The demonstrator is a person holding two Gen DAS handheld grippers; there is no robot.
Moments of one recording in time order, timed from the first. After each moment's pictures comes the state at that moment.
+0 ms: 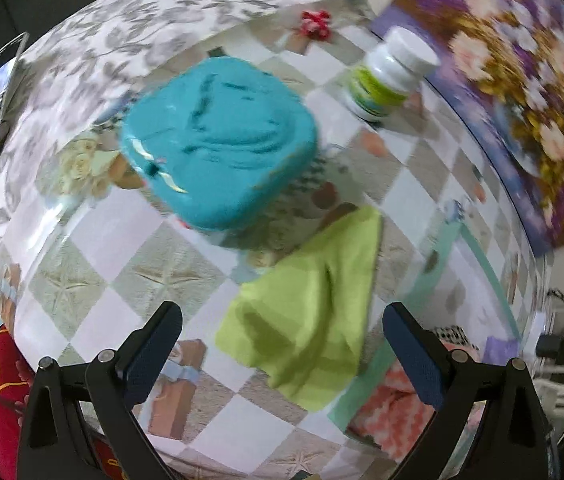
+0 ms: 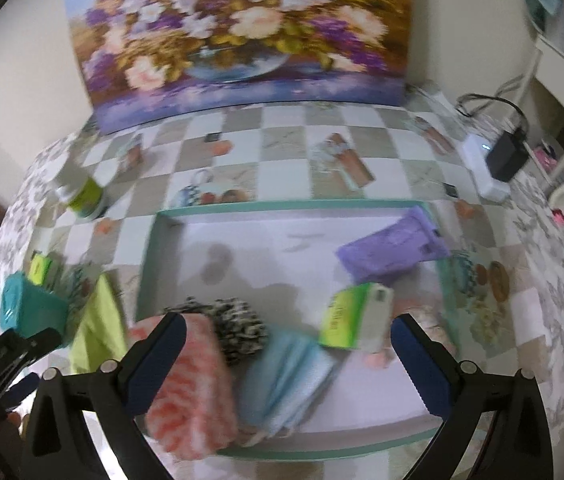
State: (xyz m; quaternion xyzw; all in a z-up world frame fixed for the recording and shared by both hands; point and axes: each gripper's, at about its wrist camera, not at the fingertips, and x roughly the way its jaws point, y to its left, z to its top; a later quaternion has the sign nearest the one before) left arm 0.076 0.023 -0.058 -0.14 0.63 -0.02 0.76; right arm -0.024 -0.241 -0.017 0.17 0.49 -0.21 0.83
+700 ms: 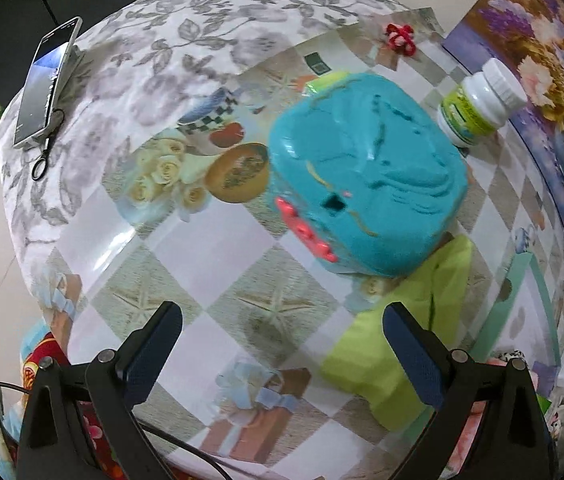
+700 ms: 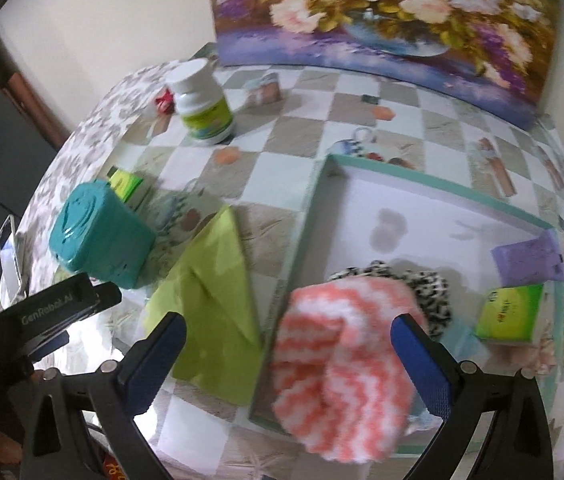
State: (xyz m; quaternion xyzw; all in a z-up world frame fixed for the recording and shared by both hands) left arm 0.079 0.084 -0.068 -0.11 0.63 0.06 0.76; right arm 0.021 -0.134 -0.048 0.12 0.53 -0.08 0.84
